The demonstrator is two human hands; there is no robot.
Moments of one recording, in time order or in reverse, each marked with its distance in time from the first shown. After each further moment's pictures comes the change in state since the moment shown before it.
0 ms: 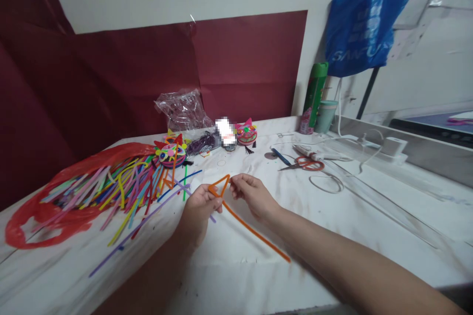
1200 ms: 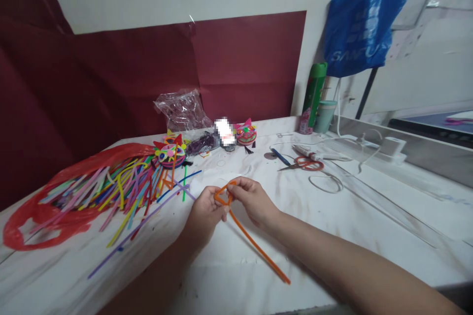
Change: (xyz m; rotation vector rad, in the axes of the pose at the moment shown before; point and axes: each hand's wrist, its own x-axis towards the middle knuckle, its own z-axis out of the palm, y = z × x) left_hand -0.008 0.002 0.011 0.135 -0.096 -0.004; right_hand -0.008 0.001 0.005 0.007 -0.048 -0.040
